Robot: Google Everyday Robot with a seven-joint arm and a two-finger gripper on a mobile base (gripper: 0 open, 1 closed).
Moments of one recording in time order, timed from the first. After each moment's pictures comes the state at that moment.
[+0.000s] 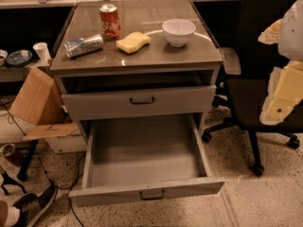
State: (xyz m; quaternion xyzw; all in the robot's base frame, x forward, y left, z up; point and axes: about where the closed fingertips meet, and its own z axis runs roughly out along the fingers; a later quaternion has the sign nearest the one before) arm 0.438 -0.215 0.981 -0.60 0.78 -0.04 0.17
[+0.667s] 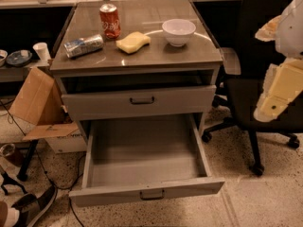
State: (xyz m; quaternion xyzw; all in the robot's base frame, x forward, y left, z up) arm 0.443 -0.207 0.985 -0.60 0.78 -0.03 0.19
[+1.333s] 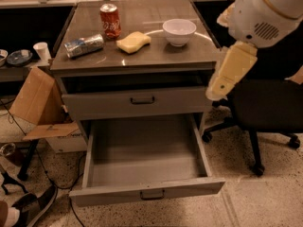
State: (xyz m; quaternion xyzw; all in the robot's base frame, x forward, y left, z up) arm 0.486 -0.138 0.993 -0.60 0.76 0.00 0.25
